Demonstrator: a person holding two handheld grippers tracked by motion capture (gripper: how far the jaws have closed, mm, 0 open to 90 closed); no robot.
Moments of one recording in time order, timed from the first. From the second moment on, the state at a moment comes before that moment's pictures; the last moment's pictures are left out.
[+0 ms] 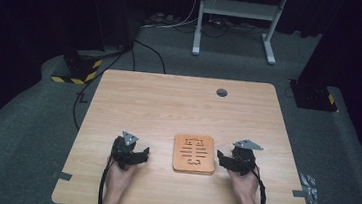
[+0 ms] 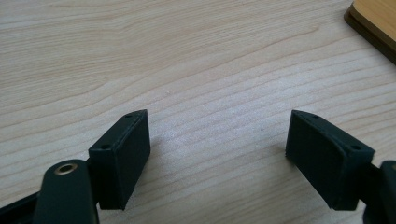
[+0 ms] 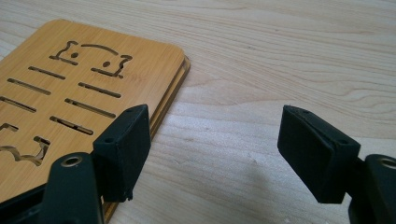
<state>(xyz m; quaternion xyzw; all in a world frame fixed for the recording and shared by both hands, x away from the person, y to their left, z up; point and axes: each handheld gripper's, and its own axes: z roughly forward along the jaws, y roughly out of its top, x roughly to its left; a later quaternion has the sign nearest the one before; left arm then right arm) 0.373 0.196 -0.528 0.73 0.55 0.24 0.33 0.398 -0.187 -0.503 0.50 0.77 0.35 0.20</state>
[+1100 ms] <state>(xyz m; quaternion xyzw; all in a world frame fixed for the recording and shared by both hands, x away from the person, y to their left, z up) 0.373 0.196 -0.528 0.73 0.55 0.24 0.33 0.411 -0.167 -0.507 0.49 0.78 0.32 0.20</state>
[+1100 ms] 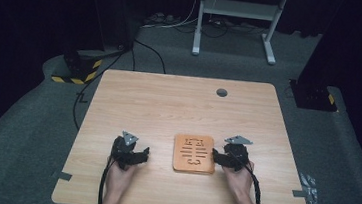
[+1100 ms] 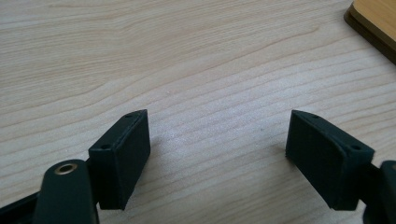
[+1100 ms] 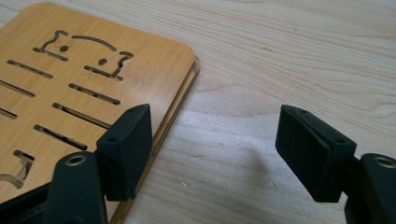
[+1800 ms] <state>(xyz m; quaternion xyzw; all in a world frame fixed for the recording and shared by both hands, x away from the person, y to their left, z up) 0.373 0.196 -0.528 0.73 0.55 0.24 0.33 0.410 -0.163 -0.509 0.49 0.79 0.31 0.20</state>
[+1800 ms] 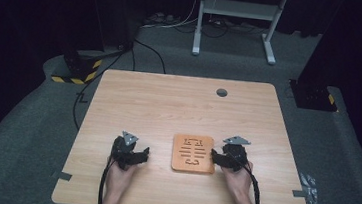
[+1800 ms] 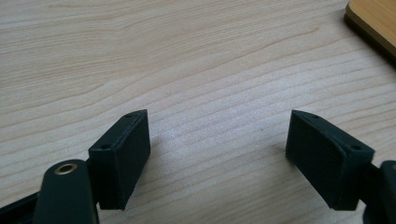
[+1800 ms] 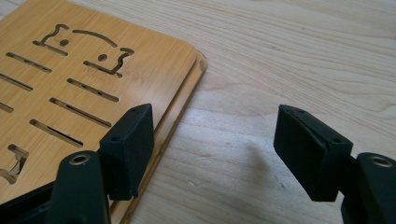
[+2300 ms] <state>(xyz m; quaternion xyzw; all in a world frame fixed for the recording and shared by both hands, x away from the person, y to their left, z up) 0.371 0.193 -0.528 0.74 0.54 0.24 0.33 0.406 -0.155 -0.509 0.47 0.80 0.32 0.20</state>
